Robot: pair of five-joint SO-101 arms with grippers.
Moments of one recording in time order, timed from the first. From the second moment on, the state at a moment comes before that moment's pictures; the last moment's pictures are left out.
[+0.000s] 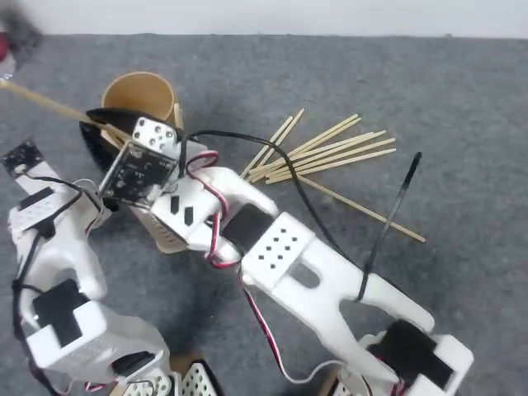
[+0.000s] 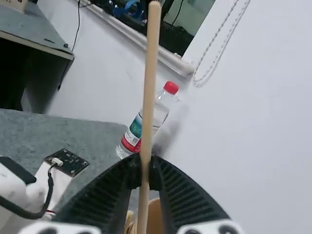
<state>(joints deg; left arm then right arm) -38.9 3.8 34.7 50.2 13.2 -57.0 -8.7 12.5 1.2 26.1</state>
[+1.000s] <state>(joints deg) -38.9 3.8 34.7 50.2 13.2 -15.6 -25.2 2.6 60.4 15.6</state>
